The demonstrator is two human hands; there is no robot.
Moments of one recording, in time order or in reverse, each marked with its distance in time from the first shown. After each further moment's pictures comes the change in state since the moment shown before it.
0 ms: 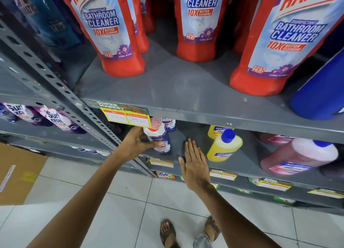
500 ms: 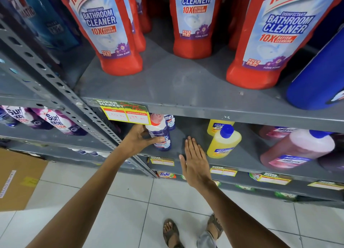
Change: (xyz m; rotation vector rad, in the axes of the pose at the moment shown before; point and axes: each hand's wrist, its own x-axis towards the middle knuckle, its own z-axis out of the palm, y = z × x) left_hand 0.011 0.002 0.002 0.019 -0.062 -0.011; right_hand 0.001 0.001 0.002 0.009 -0.055 0.007
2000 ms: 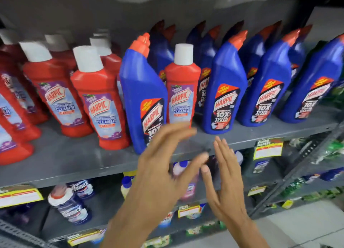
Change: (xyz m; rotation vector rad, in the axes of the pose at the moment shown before) left_hand -0.201 0.360 0.214 0.087 0.219 1.061; right_hand -0.193 0.140 -0.351 0.146 1.012 -0.020
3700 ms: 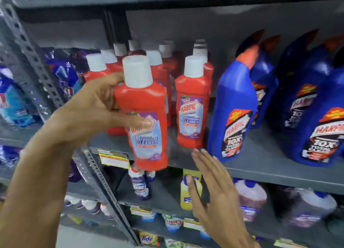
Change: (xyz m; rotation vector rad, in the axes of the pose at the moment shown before) left_hand 0.025 -0.060 -0.258 -0.123 -0.107 -0.306; right_hand 0.013 -0.142 0.090 0.268 -0.178 -0.259
